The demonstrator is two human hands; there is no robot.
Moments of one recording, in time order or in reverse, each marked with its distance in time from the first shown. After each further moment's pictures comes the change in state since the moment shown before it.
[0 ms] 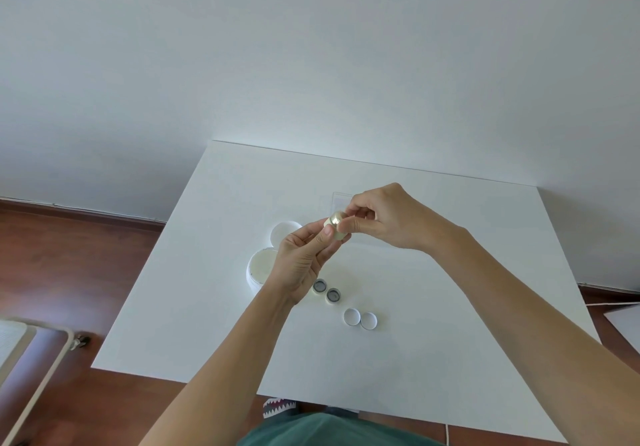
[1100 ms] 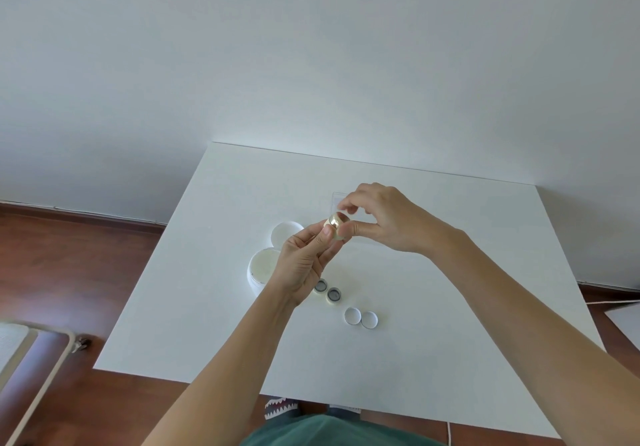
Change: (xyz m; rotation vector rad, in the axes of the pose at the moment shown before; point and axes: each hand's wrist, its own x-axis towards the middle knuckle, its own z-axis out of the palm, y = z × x) left_hand -0.005 -0.001 0.003 0.015 -0.008 -0.015; right_hand -0.004 -0.003 0.002 -0.109 0.005 -0.075
